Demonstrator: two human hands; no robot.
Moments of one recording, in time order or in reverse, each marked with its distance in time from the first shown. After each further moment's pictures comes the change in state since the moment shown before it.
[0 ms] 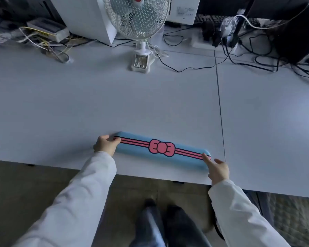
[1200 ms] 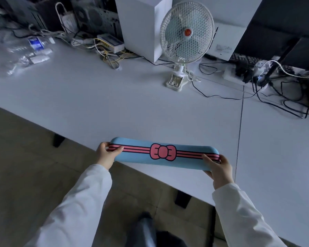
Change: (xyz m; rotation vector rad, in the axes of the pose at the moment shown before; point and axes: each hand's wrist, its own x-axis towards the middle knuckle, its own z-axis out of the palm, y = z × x) left_hand -0.057 -0.056 -0.051 -0.528 0.101 -0.042; right_hand -0.046 -0.054 0.009 0.216 -0.329 -0.345
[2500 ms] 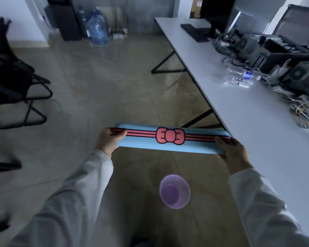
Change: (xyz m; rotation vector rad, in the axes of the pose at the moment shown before) left_hand -0.219 -0.185 -0.490 -0.578 0.736 0.144; right_hand -0.369 0.084 0.338 -0.379 -0.959 -0.234
